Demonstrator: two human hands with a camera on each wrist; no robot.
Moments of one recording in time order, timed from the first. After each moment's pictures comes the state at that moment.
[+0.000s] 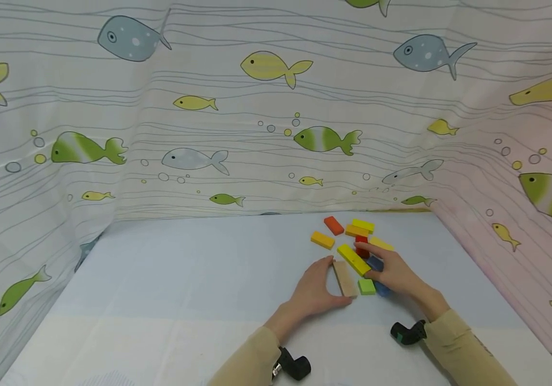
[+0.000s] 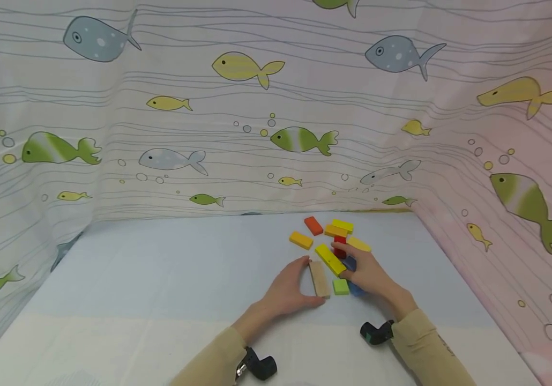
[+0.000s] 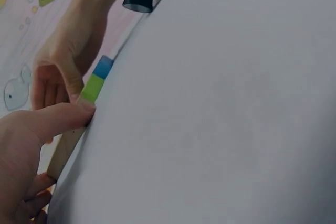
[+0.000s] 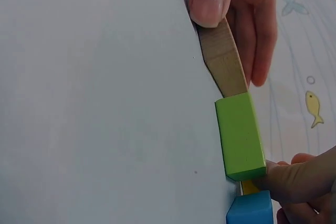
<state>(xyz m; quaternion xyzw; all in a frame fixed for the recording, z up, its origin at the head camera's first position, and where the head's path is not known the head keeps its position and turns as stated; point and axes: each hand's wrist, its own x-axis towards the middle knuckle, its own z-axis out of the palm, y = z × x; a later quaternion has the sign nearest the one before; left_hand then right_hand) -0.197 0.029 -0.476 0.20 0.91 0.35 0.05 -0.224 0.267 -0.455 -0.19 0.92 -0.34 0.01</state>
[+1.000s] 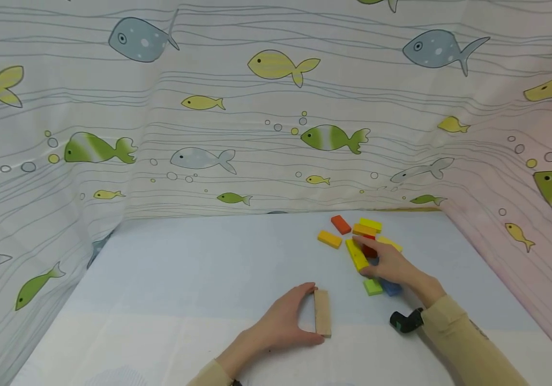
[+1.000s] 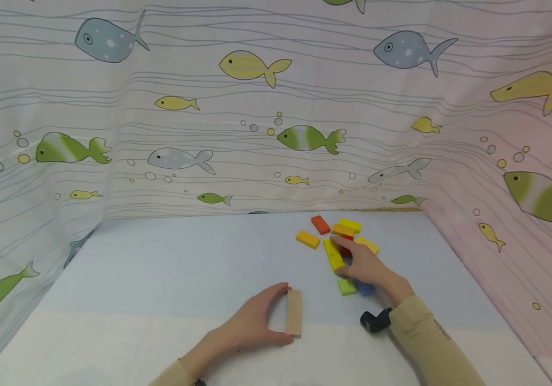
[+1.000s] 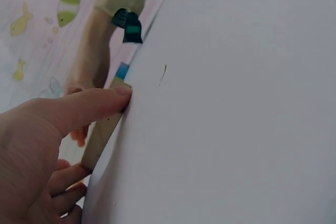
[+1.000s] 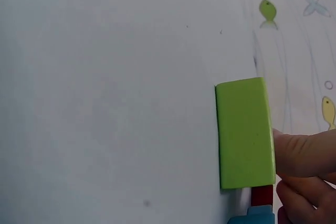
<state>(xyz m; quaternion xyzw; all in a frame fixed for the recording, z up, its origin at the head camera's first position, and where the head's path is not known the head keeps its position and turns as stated) -0.140 -0.059 -0.467 0.24 0.89 0.37 0.12 -0.244 0.251 -0.448 -0.19 0.93 -0.30 0.05</state>
